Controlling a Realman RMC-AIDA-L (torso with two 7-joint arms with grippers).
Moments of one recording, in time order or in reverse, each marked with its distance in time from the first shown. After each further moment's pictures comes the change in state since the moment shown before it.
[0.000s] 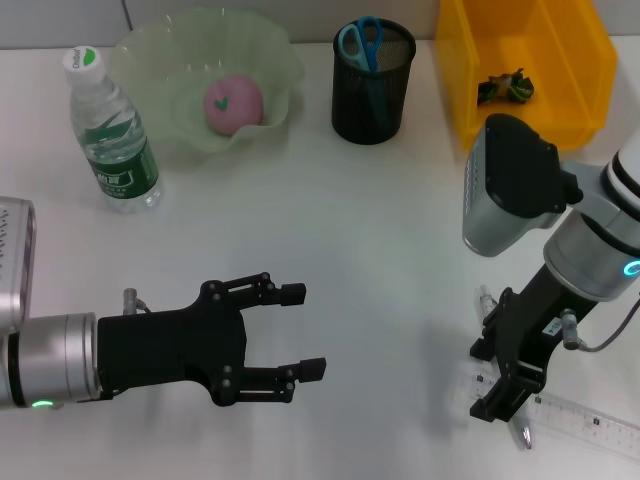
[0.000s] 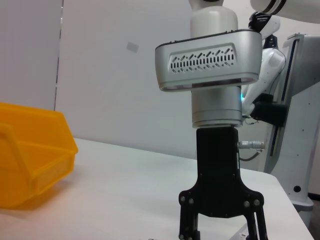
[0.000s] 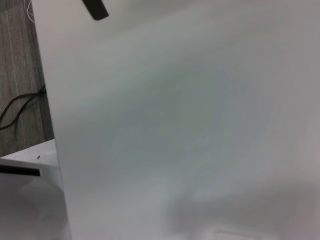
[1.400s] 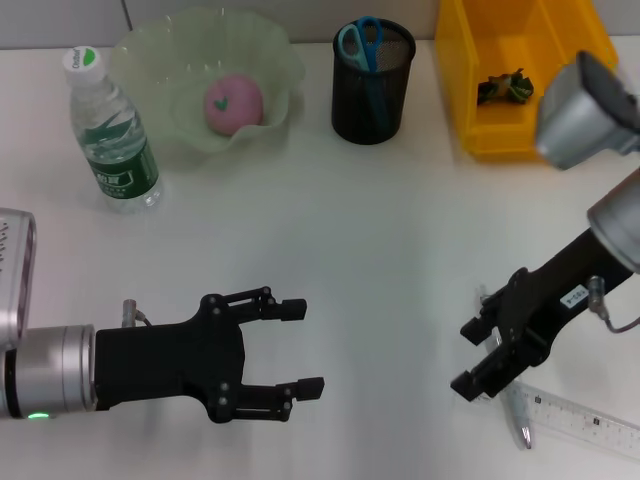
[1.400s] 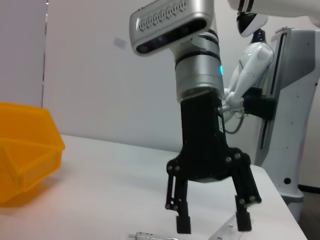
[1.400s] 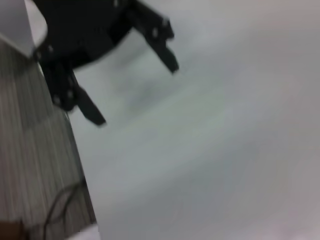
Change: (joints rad) left arm 0.009 0.004 0.014 0.003 0.016 0.023 0.025; right arm -0.004 -0.009 0.294 0.056 0.072 -0.097 -0.012
